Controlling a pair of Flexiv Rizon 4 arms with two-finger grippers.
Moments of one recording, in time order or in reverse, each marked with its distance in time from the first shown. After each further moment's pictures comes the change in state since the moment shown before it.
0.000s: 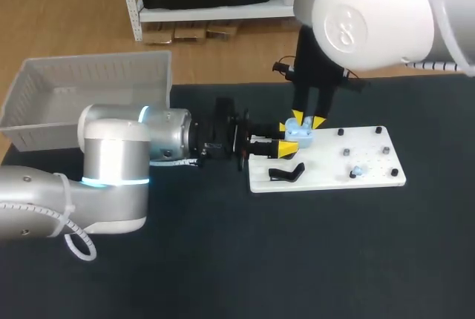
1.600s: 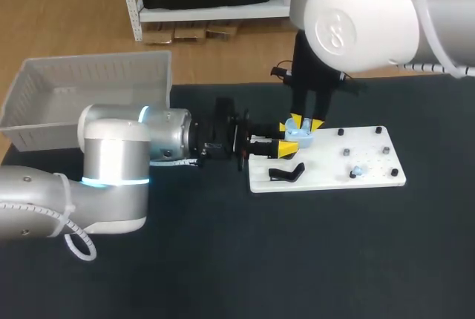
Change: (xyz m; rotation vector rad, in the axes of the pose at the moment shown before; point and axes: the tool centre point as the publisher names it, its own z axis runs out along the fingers) left arm 0.000 0.000 0.000 0.000 0.000 0.000; right arm -0.005 0.002 0.012 0.019 0.013 -0.003
